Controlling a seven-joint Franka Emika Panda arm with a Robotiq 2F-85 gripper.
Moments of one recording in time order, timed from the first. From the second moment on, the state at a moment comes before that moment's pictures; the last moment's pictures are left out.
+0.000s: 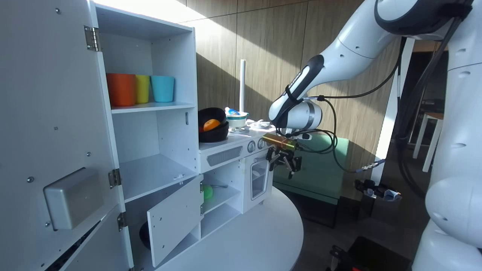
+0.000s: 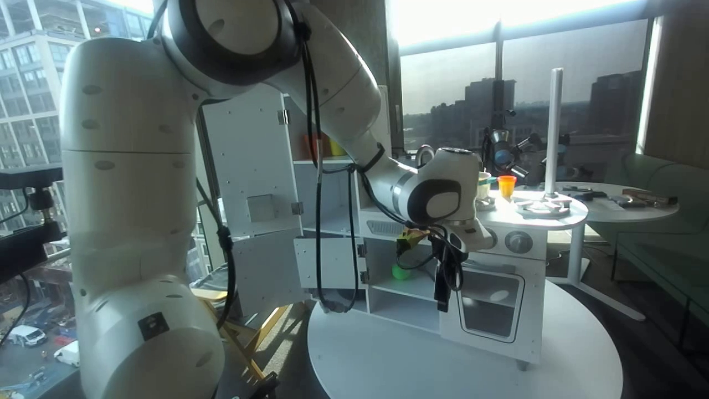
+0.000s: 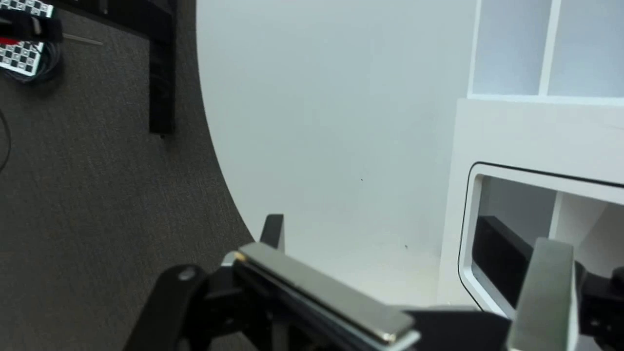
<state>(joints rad) -0.15 0.16 -0.18 -2.29 0.18 2.47 0.94</state>
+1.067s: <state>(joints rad) 0.09 0.01 0.07 -2.29 0.10 2.26 0.95</state>
